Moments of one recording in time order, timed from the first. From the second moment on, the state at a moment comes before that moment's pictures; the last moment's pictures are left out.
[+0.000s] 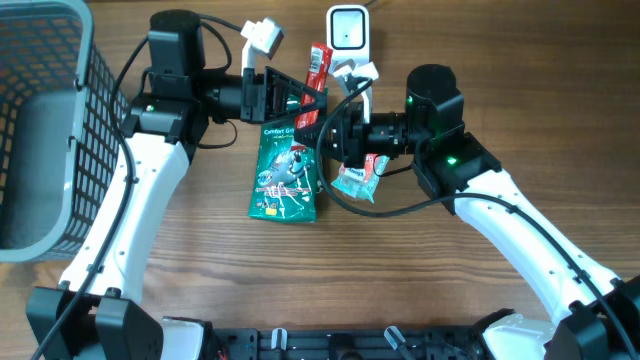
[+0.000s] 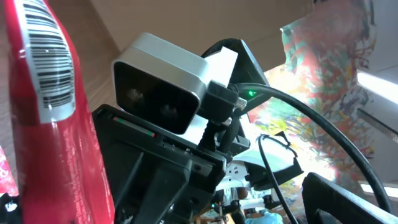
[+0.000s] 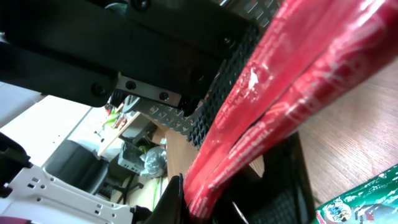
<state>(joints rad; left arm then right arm) -0.16 1.55 1.33 -0.30 1.51 -0.65 0.46 1.47 1.04 0.16 -1.00 0.52</state>
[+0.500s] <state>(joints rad) -0.02 1.54 1.33 -0.31 1.13 -0.65 0.46 1.48 1.04 0.12 -1.00 0.52</state>
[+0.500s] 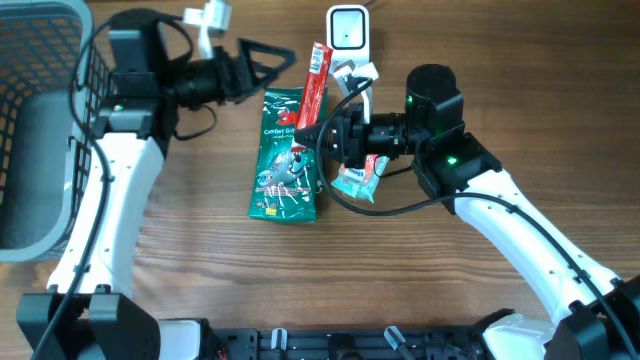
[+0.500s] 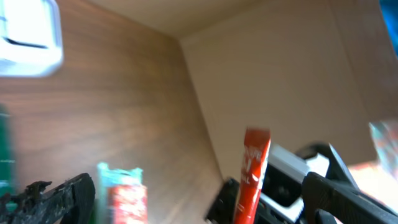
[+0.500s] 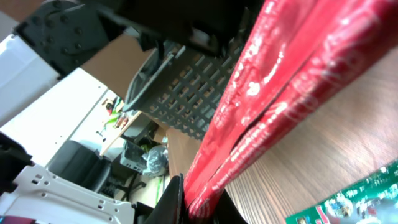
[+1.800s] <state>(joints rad) 0.05 1.54 1.22 -0.77 0.28 -0.36 0.79 1.77 1.04 -0.02 -0.32 0.47</state>
